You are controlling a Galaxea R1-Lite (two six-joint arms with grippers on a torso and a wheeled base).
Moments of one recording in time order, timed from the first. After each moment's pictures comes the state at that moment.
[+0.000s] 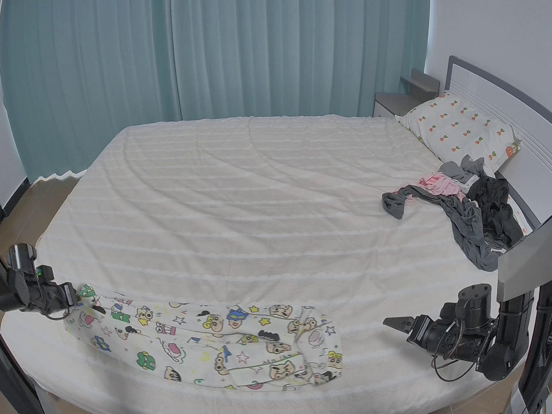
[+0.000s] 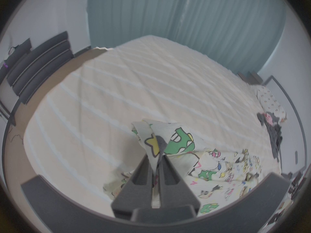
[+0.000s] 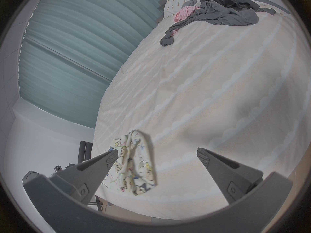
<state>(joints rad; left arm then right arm) 0.60 2.00 -0.62 -0.49 -0.34 0.02 0.33 2.21 -0.02 -1.55 0.15 0.87</state>
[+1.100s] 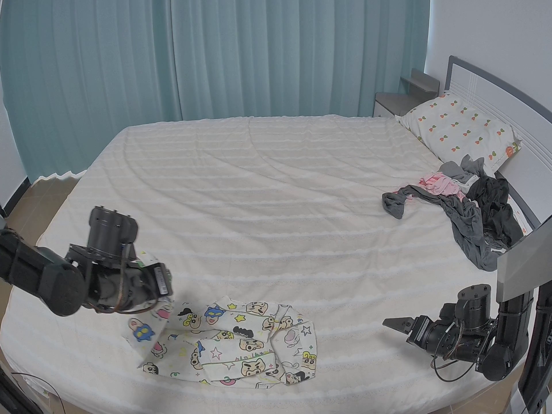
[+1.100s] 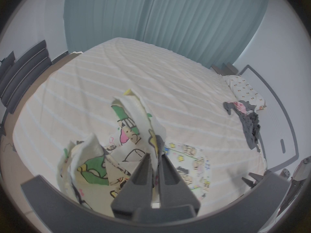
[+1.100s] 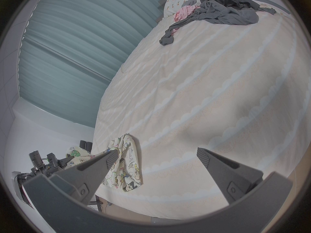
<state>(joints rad) -0.39 1.77 -0.70 -0.27 0.14 -0.60 0.33 2.21 -0.02 -1.55 0.16 0.87</state>
